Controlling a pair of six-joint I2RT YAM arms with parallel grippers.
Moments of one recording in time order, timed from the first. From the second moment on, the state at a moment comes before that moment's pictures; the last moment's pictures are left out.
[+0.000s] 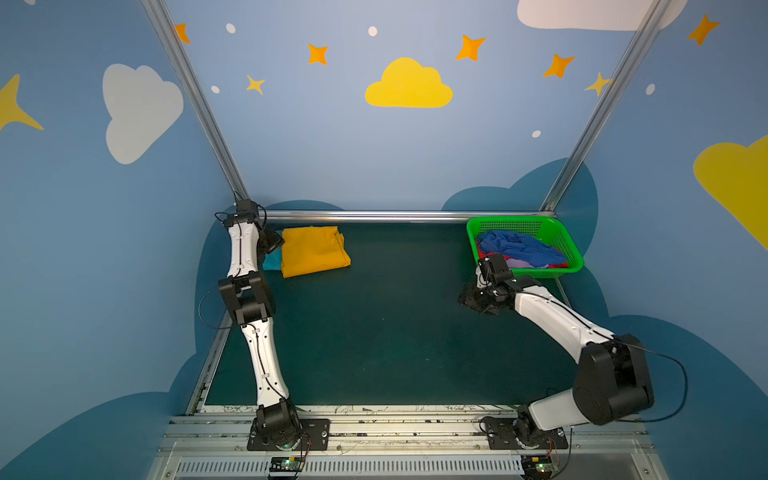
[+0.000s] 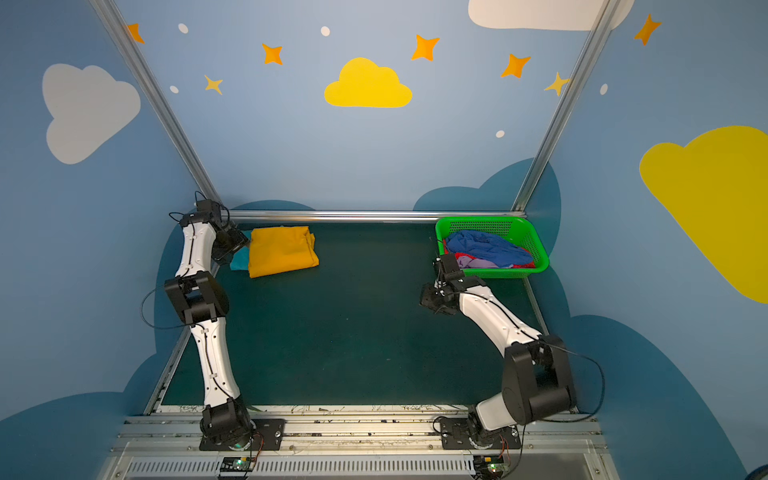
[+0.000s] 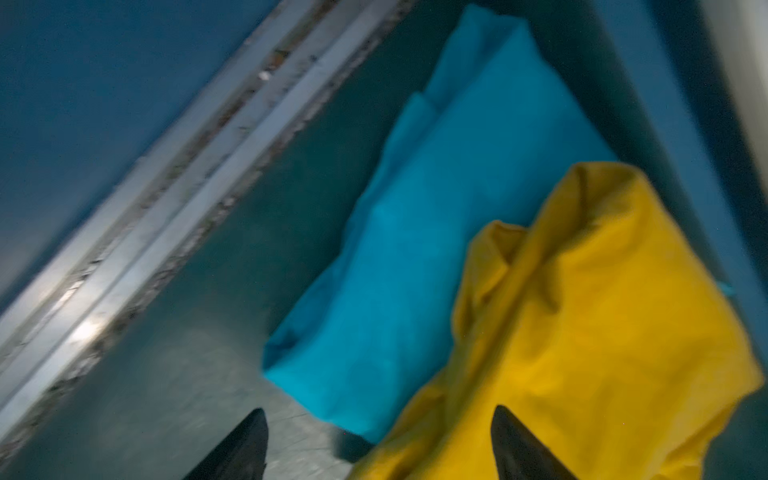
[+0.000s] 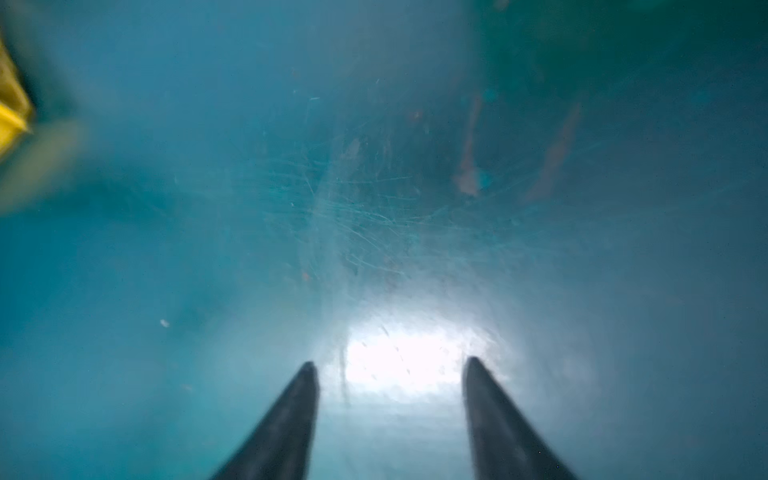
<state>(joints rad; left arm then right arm) 0.33 2.56 2.56 -1.23 0.01 -0.53 0.34 1.41 1.01 -0.66 -0.05 0.54</state>
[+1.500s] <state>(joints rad) 0.07 1.56 0.35 0.77 -0.03 -0.23 0.05 1.46 0.53 0.35 0.10 0.07</state>
